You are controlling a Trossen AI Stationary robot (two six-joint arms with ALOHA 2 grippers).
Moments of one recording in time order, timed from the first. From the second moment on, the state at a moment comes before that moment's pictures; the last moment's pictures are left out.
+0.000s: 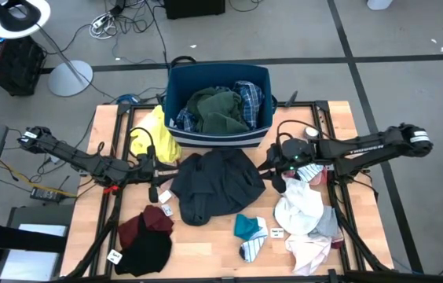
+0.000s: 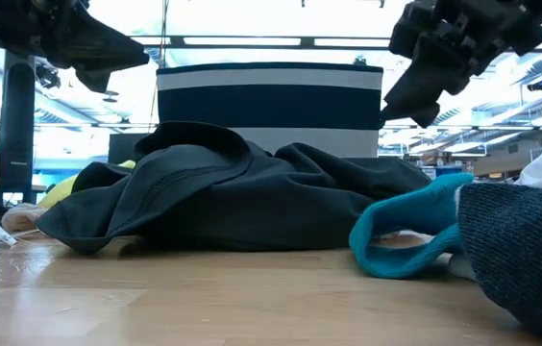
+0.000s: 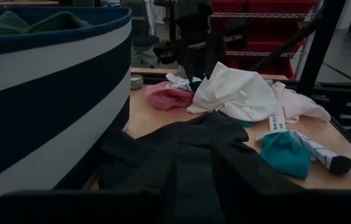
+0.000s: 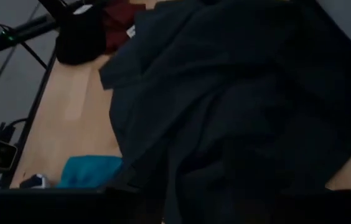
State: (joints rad) left arm -0.37 0.63 0.28 0.21 -0.51 -0.11; right arm 0.00 1.08 0.60 -0.09 -0.09 0.30
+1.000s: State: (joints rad) left arm -0.37 0.63 0.28 0.20 -0.53 -0.11; right arm 0.09 1.76 0.86 0.43 -0.03 0.10
